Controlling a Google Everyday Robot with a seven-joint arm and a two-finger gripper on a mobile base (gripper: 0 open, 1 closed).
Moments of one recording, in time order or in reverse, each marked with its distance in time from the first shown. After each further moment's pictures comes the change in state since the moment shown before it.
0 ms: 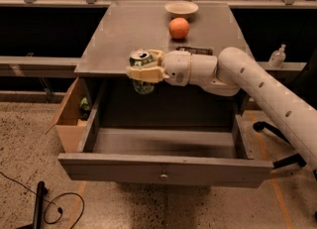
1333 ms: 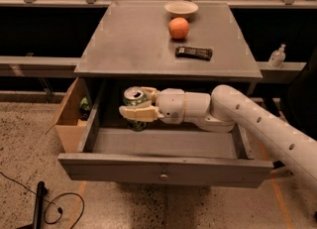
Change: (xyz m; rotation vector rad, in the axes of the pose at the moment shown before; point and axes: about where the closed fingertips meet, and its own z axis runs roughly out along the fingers) arm 0.074 0.075 0.005 -0.046 -0.004 0.078
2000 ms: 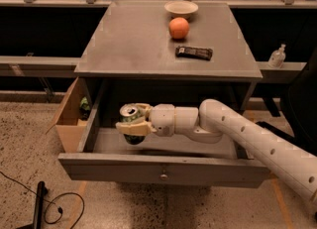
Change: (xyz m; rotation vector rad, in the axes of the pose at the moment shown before) arm 0.071 -0.009 0.017 -0.008 0.044 0.025
